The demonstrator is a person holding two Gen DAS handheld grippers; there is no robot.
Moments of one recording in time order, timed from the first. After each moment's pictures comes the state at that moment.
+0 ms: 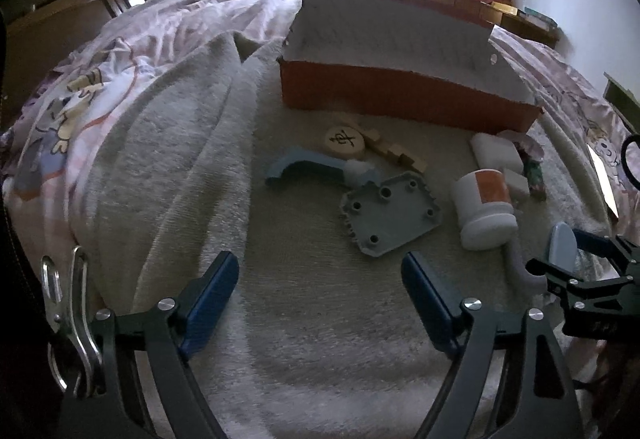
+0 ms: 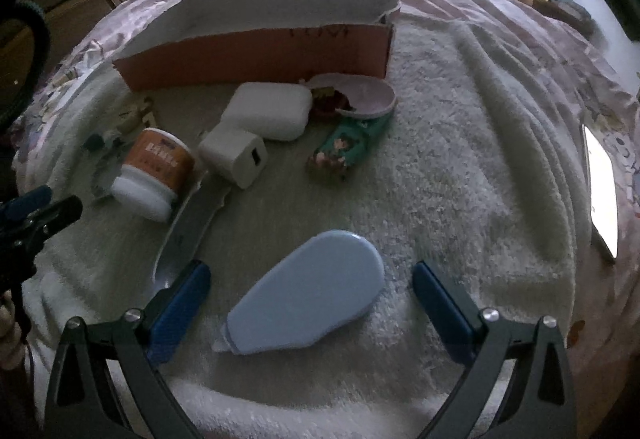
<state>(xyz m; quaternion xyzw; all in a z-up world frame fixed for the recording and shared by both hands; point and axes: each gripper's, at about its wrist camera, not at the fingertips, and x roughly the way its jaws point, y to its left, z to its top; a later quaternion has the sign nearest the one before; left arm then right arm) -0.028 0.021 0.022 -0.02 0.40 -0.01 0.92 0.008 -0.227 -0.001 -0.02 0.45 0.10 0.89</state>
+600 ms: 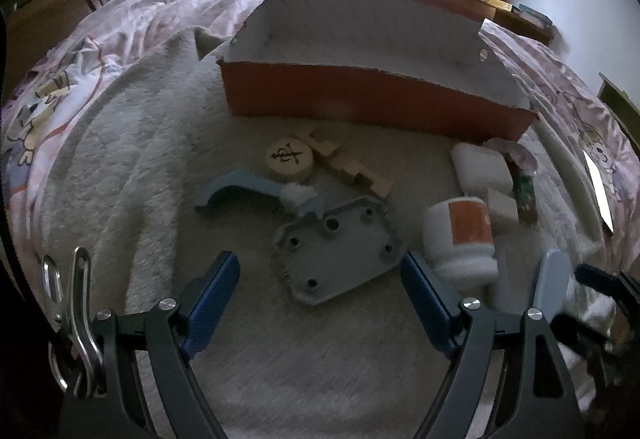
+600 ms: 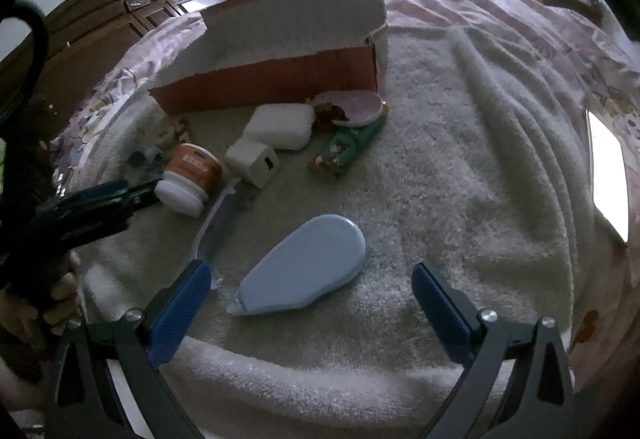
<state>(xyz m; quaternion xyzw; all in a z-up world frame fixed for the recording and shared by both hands) 0.010 -0.012 0.019 -0.04 0.42 -0.03 0.91 -0.015 -0.254 0.013 0.03 0.42 0.15 0.89</state>
